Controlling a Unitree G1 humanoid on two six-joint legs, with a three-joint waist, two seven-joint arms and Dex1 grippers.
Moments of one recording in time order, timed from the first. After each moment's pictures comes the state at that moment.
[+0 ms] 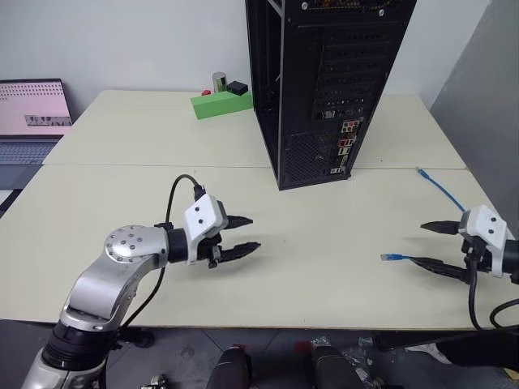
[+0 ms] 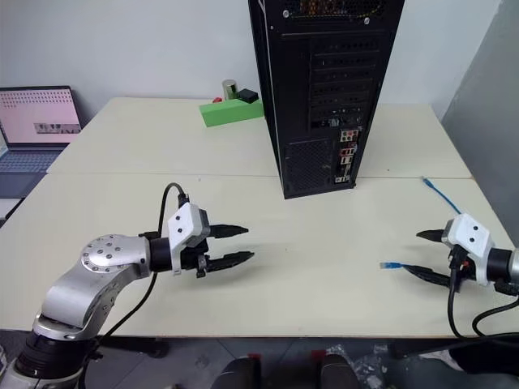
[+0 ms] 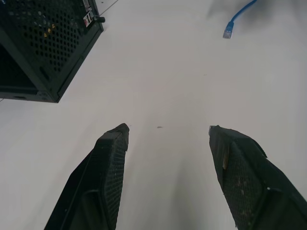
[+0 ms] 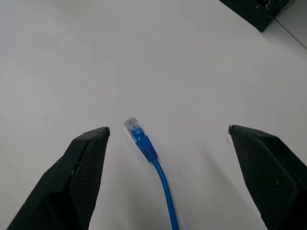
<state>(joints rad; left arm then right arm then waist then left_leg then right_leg) -0.25 0.74 -0.04 -0.42 -0.38 0.54 -0.97 0.00 -1.03 -0.27 -0.06 0.35 0.22 1.16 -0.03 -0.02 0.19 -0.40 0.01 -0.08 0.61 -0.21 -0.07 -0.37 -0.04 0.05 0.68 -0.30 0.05</state>
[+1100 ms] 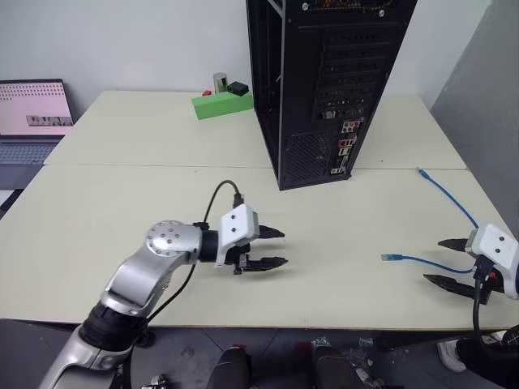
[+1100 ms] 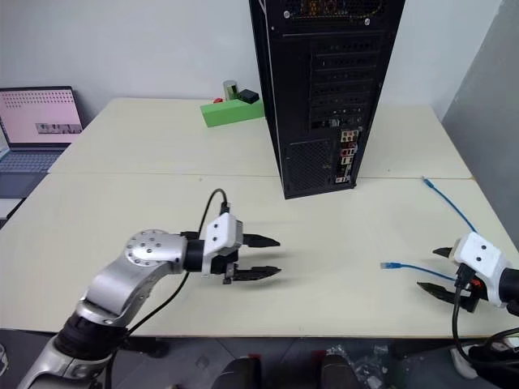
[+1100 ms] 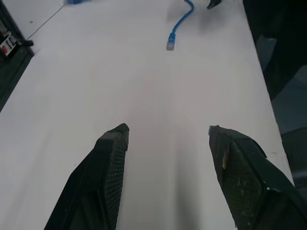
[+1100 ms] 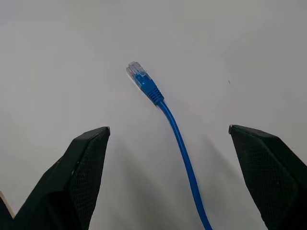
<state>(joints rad) -0.42 0.62 -0.29 -0.26 -0.29 0.40 -1.07 0.21 -1.03 -0.38 -0.23 0.27 0.31 1.06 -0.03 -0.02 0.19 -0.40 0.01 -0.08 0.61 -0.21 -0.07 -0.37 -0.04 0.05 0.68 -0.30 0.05</state>
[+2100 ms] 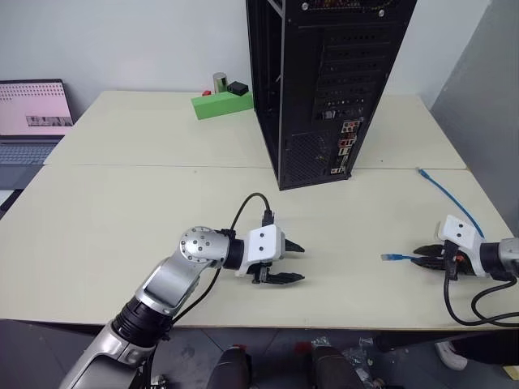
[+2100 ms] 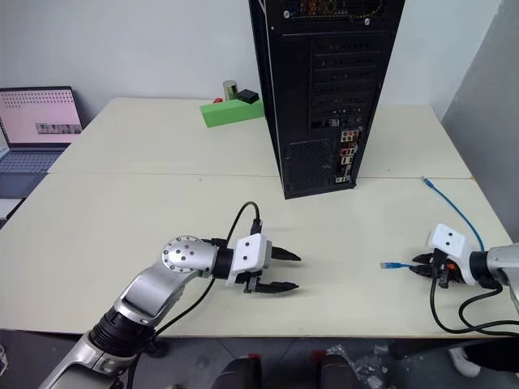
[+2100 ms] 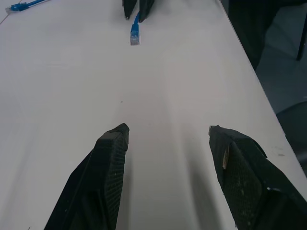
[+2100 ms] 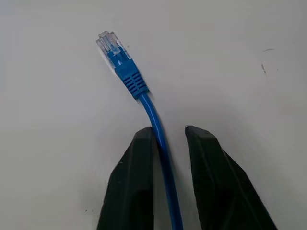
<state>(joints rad) -0.43 0.55 -0.39 -0.20 -0.15 0.28 -1.09 -0.21 -1.02 -0.02 0.22 0.14 0.20 1.21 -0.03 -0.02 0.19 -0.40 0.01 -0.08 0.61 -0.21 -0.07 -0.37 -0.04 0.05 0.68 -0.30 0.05</state>
